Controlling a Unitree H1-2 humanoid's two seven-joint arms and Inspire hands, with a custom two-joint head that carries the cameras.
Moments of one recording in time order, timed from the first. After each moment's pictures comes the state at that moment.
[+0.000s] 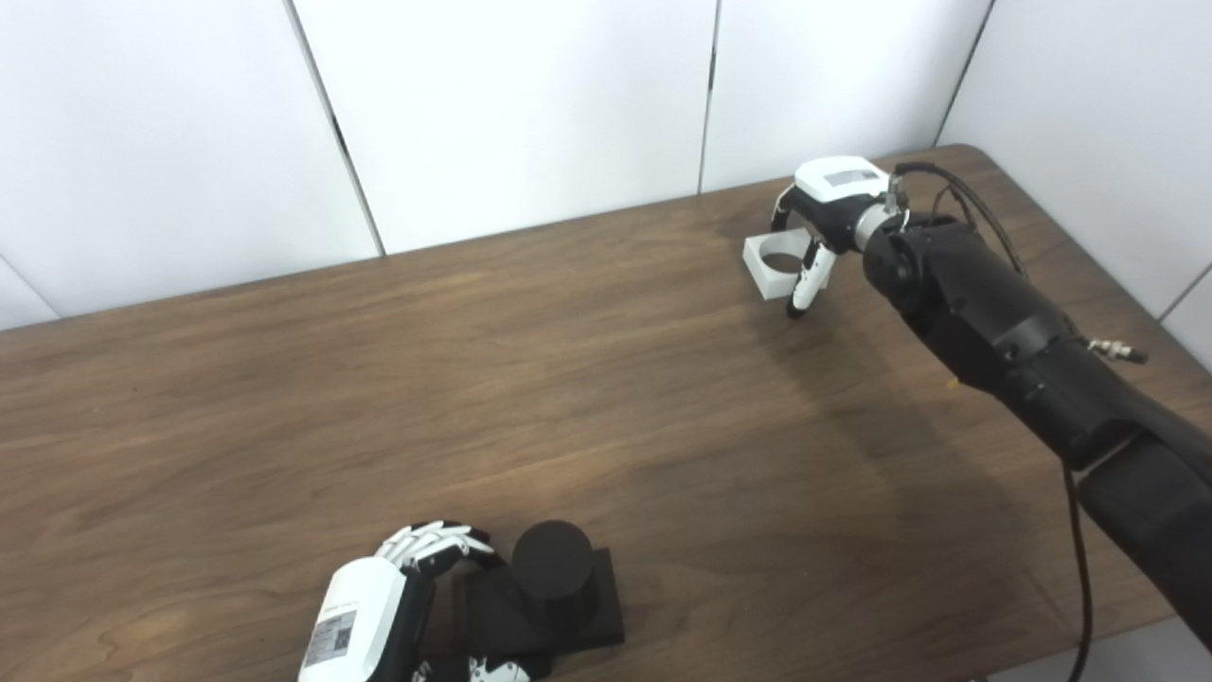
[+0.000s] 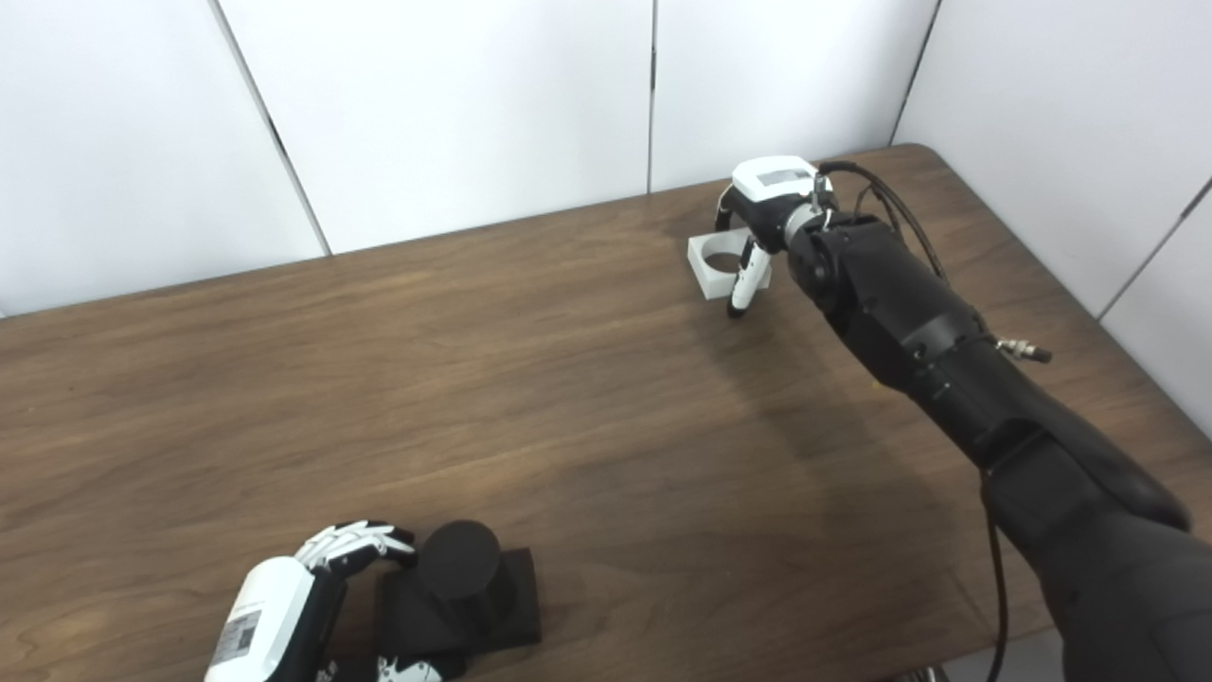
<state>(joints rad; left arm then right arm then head) 0.27 0.18 -0.33 -0.39 0.83 -0.03 -0.14 -0.58 -0.66 0.37 0.33 -0.86 0.31 0.36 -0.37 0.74</state>
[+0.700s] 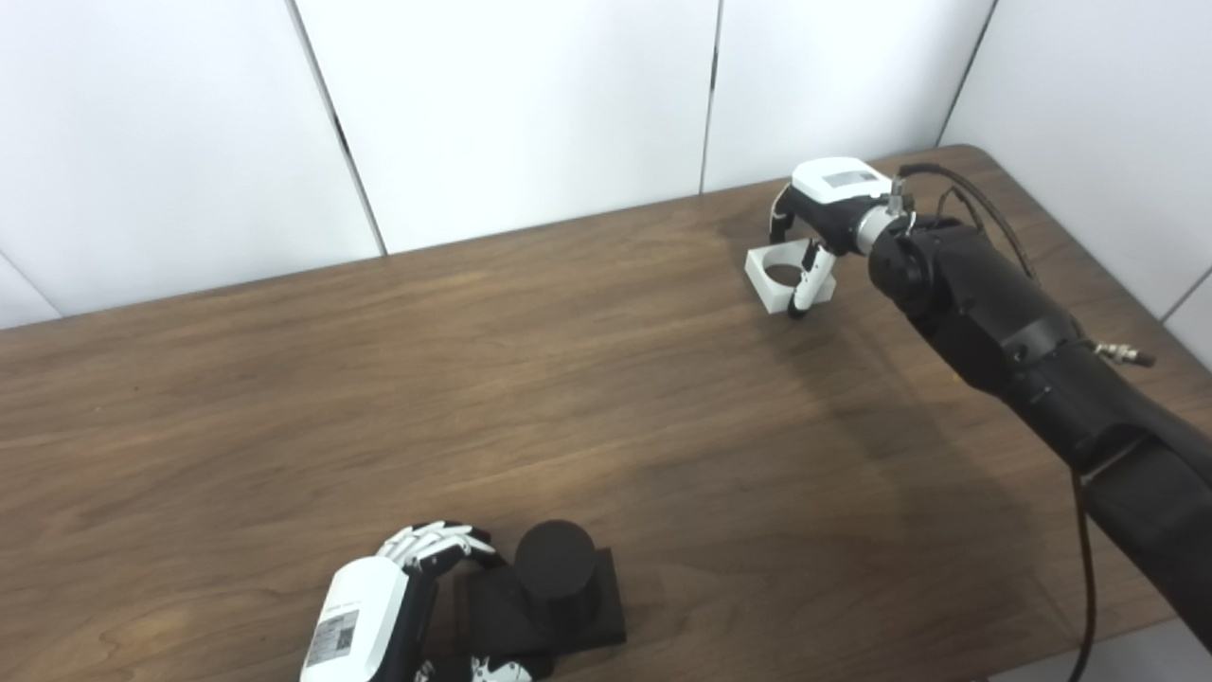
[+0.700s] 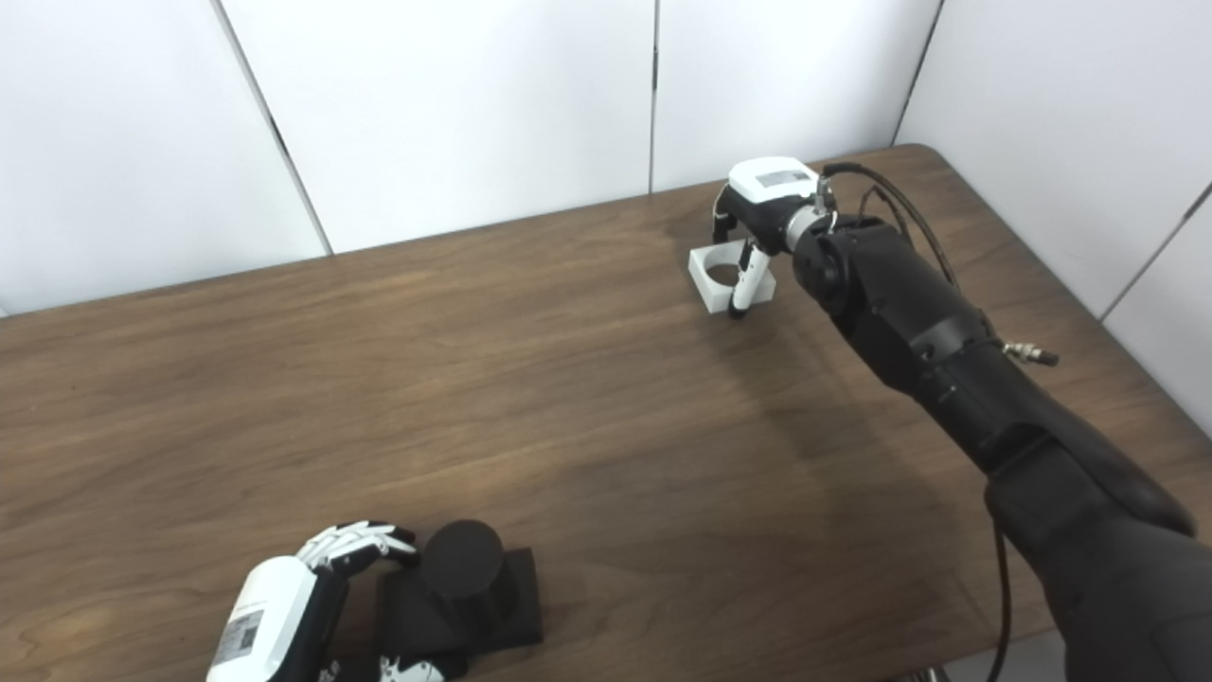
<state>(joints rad) 0.27 0.18 -0.34 -0.39 0.84 -0.02 -0.14 -0.57 -0.66 0.34 0.32 -0.82 0.26 0.34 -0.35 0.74</state>
